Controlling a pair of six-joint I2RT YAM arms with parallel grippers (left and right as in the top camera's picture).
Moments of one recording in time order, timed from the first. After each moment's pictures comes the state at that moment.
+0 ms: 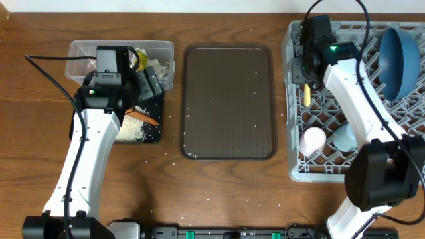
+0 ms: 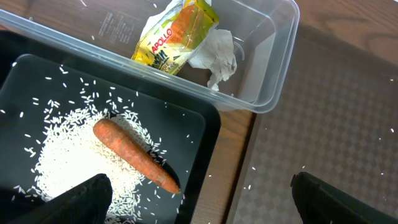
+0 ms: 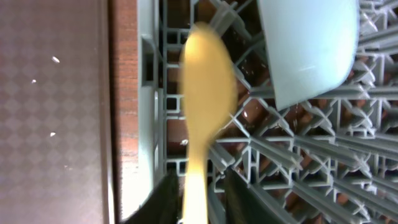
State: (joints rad) left arm -0.03 1.45 1.23 -0.74 -0.01 -0.40; right arm 0.18 1.89 1.61 -0.90 0.21 0.15
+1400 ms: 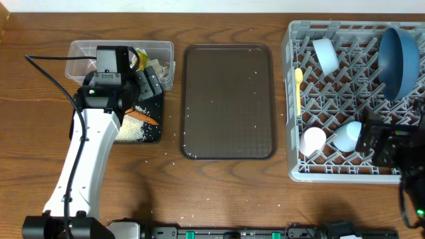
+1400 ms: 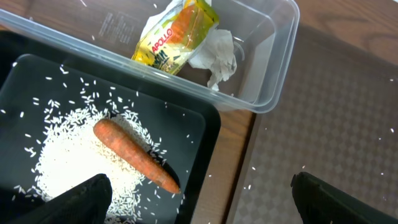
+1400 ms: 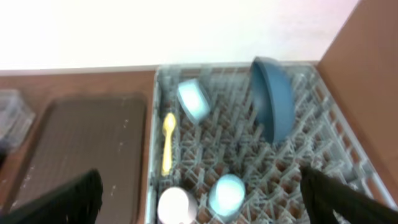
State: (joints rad) left arm -0.03 1.45 1.23 -0.74 -0.01 -0.40; right arm 0.16 0.86 1.55 -1.16 0.25 0.12
